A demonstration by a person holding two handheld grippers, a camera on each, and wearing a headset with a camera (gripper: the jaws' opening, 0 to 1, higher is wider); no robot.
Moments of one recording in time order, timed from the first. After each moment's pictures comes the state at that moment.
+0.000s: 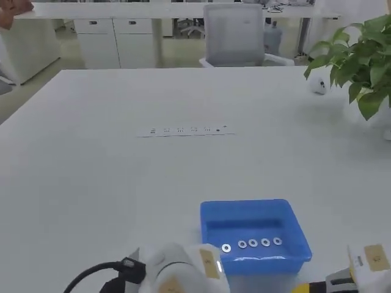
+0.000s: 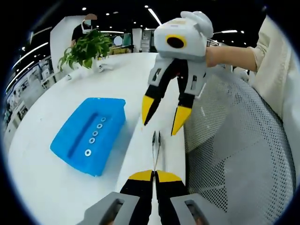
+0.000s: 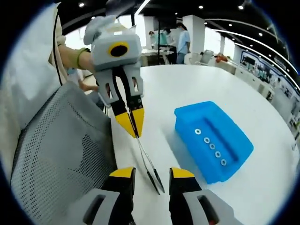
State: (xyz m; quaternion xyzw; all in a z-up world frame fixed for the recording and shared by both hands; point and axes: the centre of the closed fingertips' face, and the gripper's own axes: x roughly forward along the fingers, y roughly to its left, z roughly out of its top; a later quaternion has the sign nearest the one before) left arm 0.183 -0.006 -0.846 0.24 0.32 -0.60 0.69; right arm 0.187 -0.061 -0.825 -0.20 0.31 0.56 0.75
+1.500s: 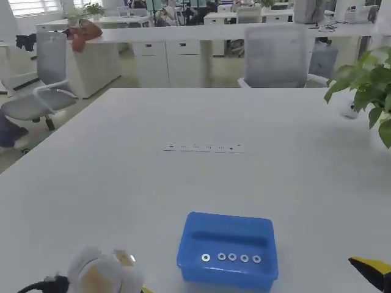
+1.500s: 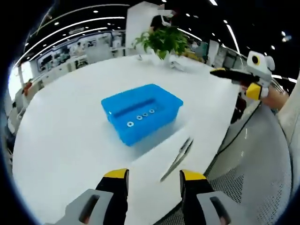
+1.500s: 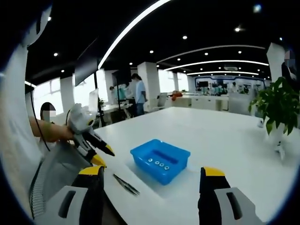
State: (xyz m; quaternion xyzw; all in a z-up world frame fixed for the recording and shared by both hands) left arm 0.198 0.037 -0.816 0.04 0.36 -0.30 0.88; right arm 0.216 -0.157 -0.738 -0.02 0.16 0.44 0.88
